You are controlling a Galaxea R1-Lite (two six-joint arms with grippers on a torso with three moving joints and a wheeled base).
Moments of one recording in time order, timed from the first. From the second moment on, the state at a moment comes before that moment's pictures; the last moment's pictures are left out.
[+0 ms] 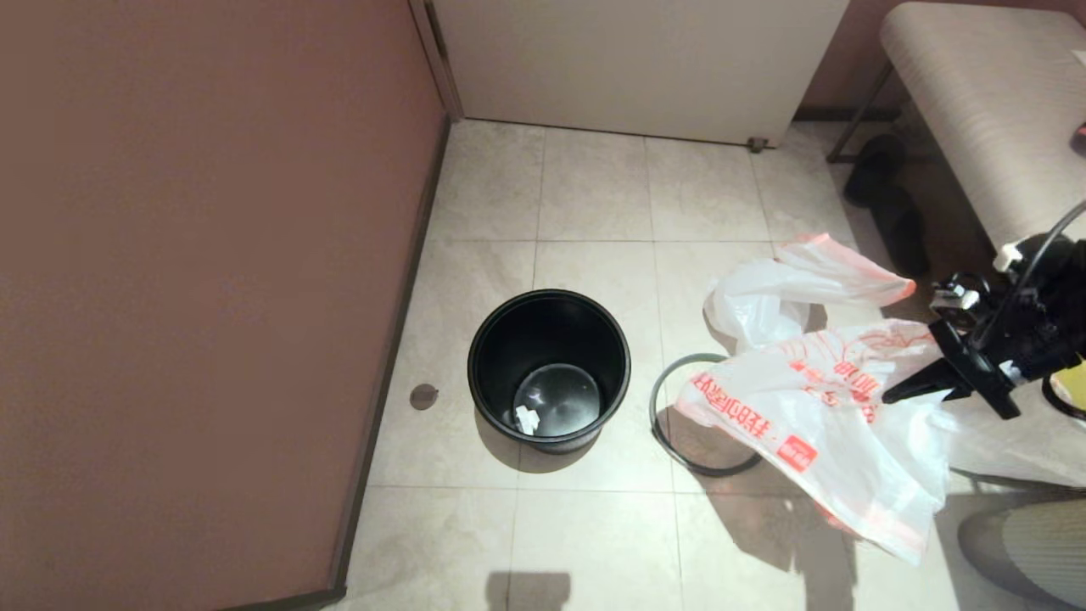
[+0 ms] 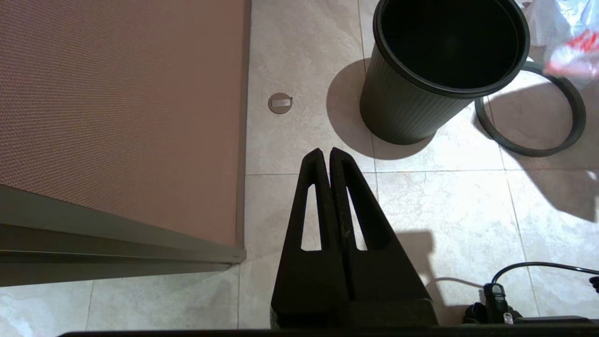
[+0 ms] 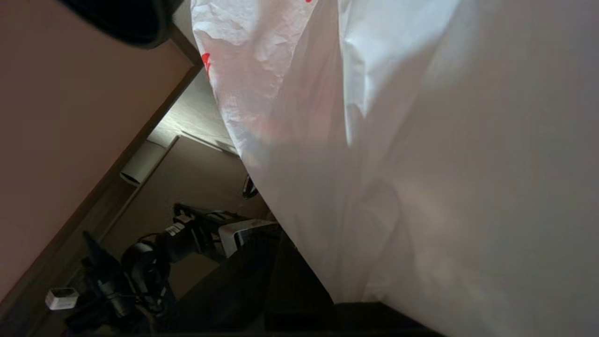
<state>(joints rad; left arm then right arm) 0.00 0.00 0.00 0.02 -0.01 0.02 -0.22 2.01 -1.75 1.05 0.67 0.14</state>
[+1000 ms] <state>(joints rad) 0.00 0.00 -0.02 0.02 -0.01 0.04 0.27 1.64 -1.96 1.06 0.29 0.51</state>
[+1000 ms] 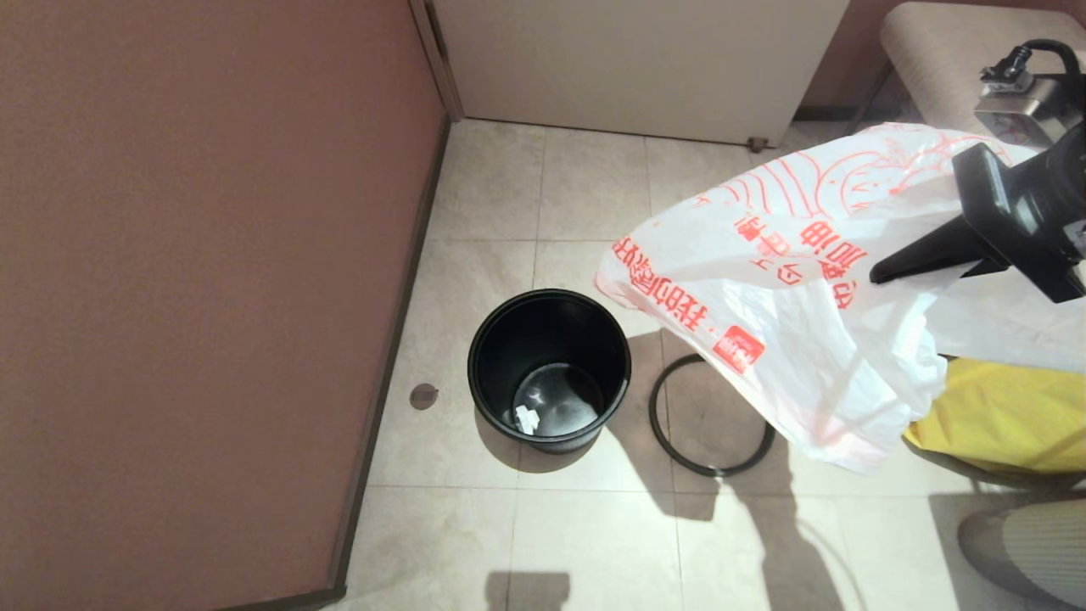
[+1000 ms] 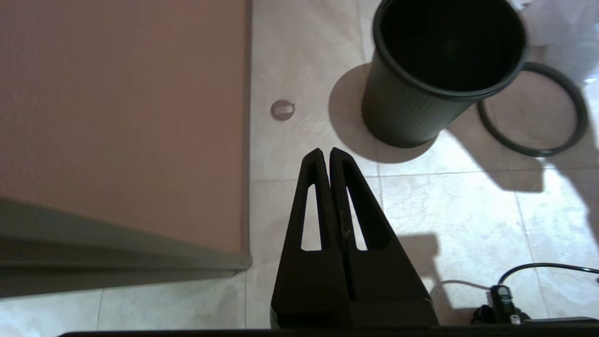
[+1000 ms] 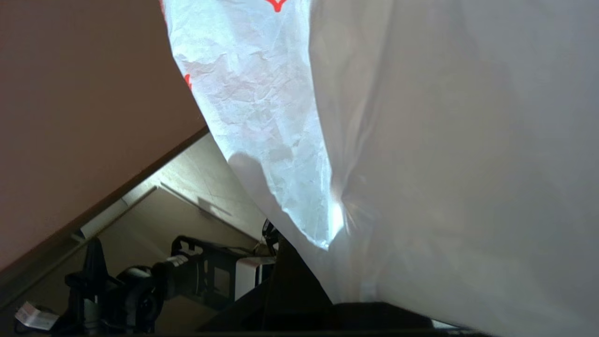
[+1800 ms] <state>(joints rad) -0.16 0.80 -0.59 0.02 -0.56 0.23 0.36 1.69 -1.96 0.93 0.29 0.51</state>
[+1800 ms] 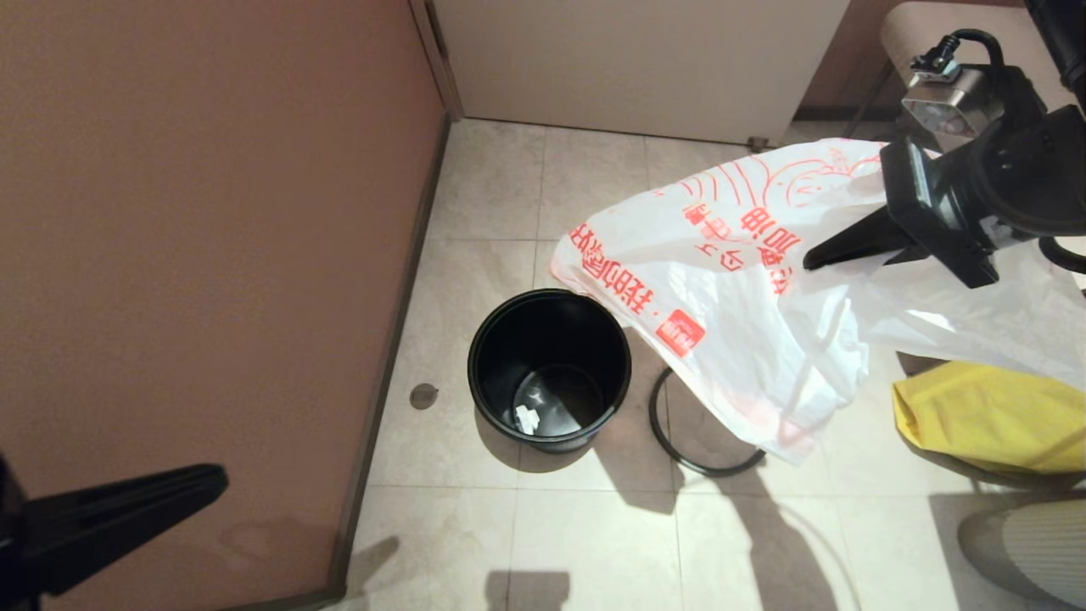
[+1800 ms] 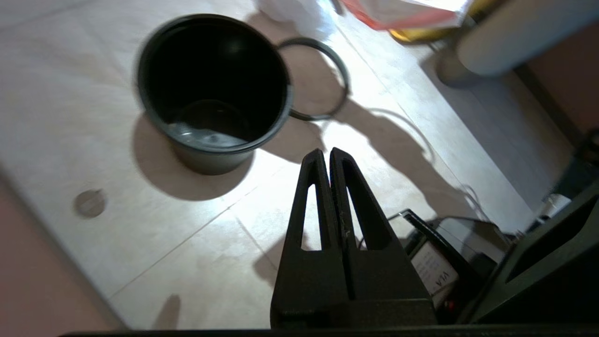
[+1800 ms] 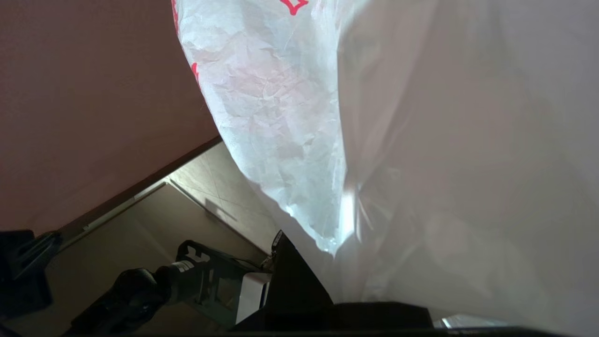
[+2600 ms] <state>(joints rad) -0.57 1.75 -0.91 -0.53 -0.28 0.41 0.41 1.71 -1.97 0.86 0.29 0.59</state>
